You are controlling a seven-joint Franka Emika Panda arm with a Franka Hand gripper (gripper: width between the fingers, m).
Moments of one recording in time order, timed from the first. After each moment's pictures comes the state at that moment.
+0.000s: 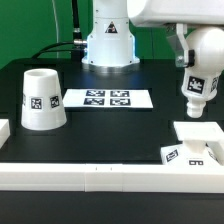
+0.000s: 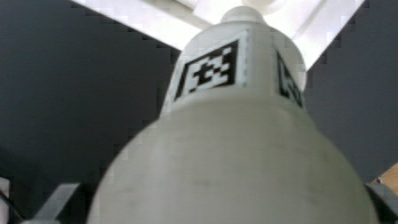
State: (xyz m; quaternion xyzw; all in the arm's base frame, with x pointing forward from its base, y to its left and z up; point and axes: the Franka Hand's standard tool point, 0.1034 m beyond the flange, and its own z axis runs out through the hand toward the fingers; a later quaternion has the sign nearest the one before) arm 0.660 0.084 0.164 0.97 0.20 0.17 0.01
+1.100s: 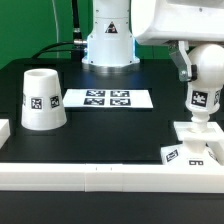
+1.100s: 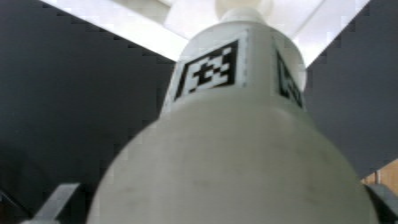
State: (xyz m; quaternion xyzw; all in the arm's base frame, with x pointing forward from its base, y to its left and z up) arm 0.646 0.092 0.143 0.95 0.21 0.23 0.01
